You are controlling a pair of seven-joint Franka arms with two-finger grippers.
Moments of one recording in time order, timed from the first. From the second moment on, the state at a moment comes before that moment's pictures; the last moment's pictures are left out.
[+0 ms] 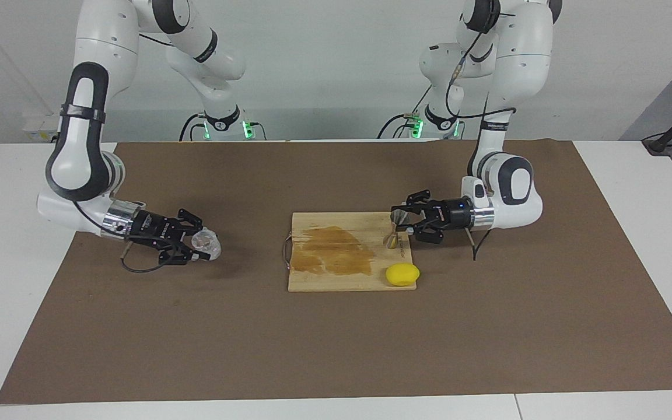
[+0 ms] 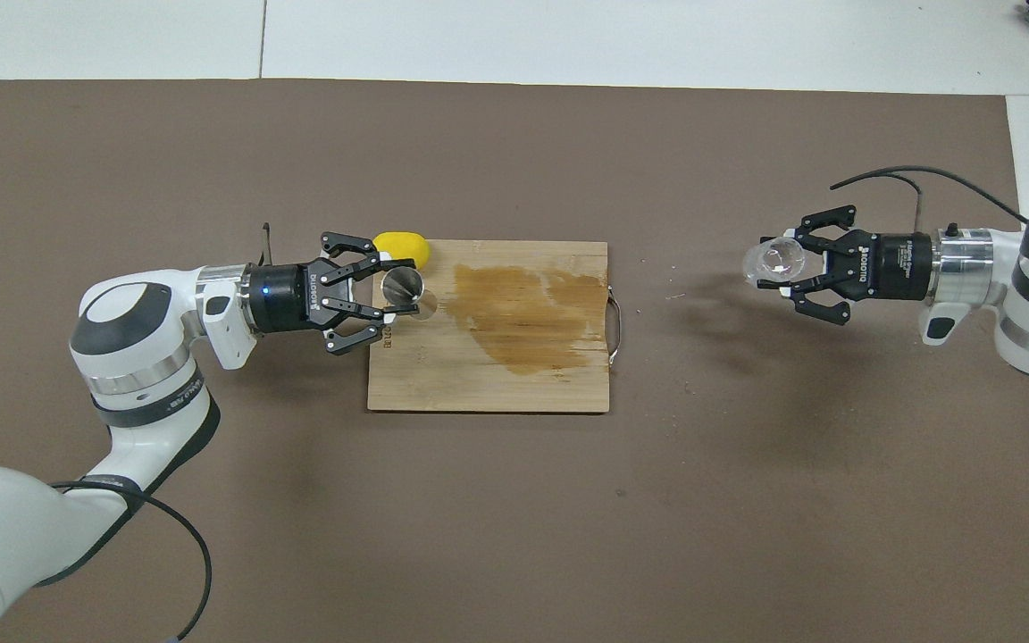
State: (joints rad) left arm -0.08 0.37 -0.07 -2.05 -1.70 1.71 2.40; right arm -0.25 0.39 0.03 -1.88 1.21 1.78 0.88
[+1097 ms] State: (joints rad) left arm -0.35 0.36 -0.07 -2.12 -2.07 1.97 2.54; right arm -0.20 0.36 0.06 -1.88 1.26 1.78 0.88
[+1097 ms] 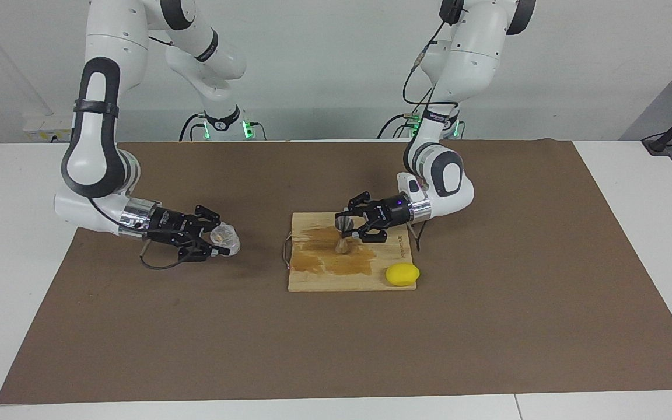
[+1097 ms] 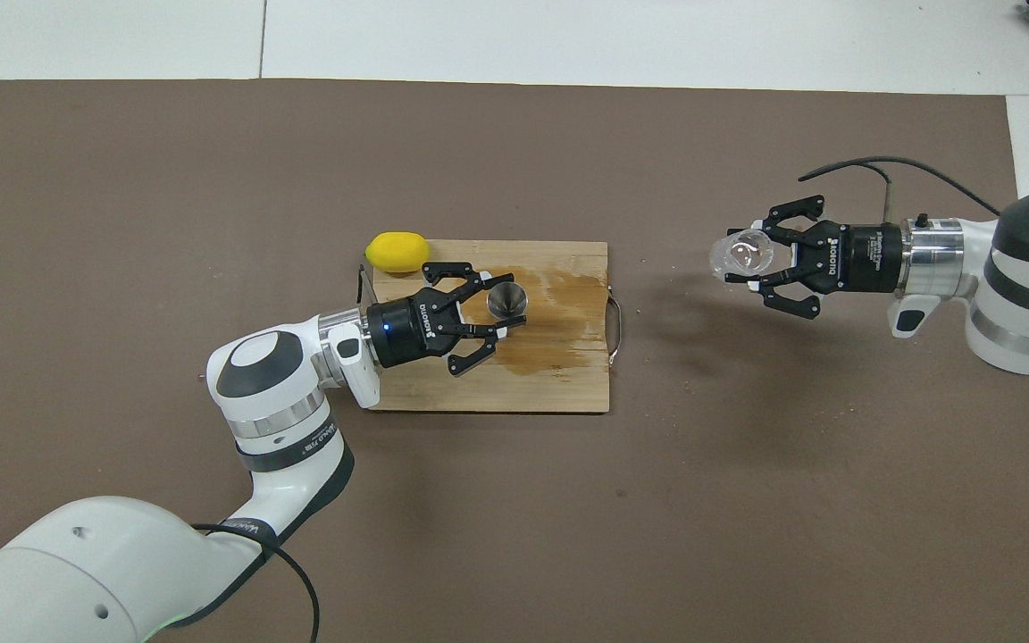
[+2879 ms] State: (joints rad) left arm -0.38 0.36 -0.05 -2.14 -2.15 2.03 2.65; right arm -0.02 0.33 0.06 -1.88 1.31 1.91 0.90
